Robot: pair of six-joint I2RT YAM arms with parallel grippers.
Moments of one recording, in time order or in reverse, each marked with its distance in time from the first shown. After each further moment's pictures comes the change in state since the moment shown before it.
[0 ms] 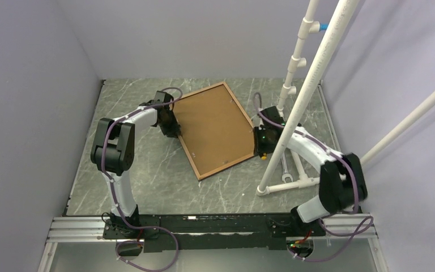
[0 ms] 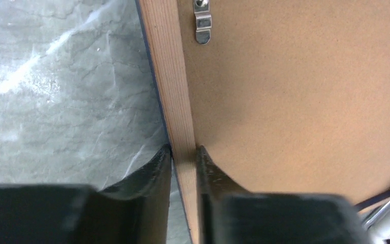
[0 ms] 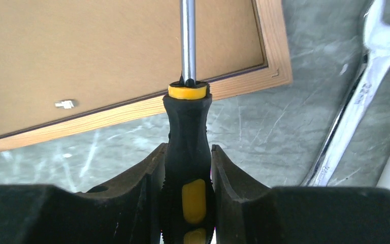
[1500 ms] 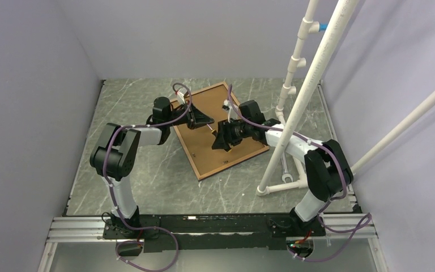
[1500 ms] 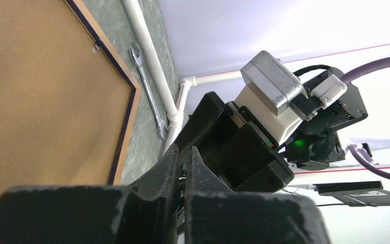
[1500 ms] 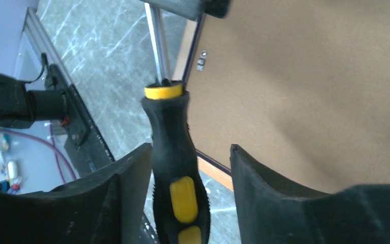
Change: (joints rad) left arm -0.063 -0.071 -0.369 1.337 0.825 -0.553; right arm 0.129 0.090 0.077 0.451 -0.647 -0.055
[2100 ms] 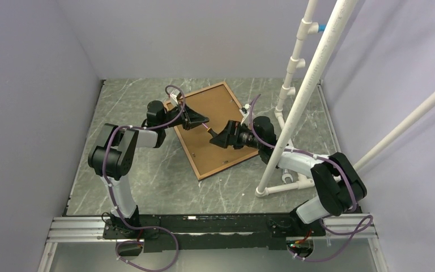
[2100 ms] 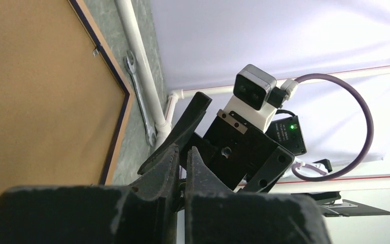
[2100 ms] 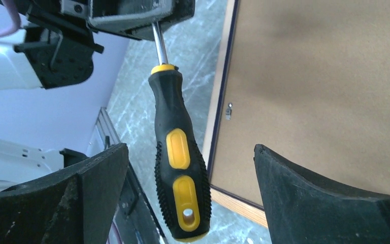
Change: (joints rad) left arm 0.041 0.000 -0.075 0.145 -0.004 -0.135; right arm 0.009 -0.173 -0.408 0.671 0.142 0.474
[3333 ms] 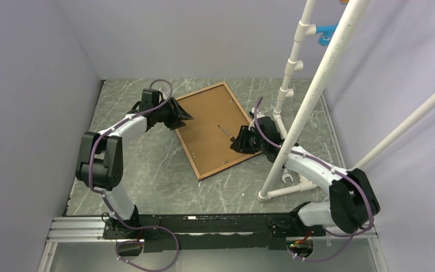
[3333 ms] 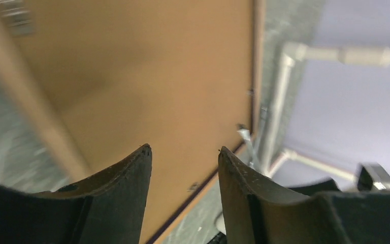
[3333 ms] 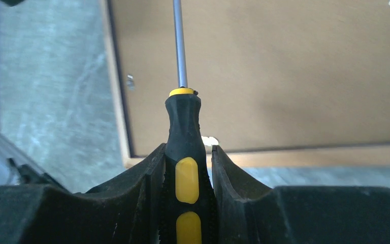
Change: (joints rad) left arm 0.059 -0.143 0.235 -1.017 -0.388 0.509; right arm 0.004 -0.136 0.050 -0.450 0.298 -0.119
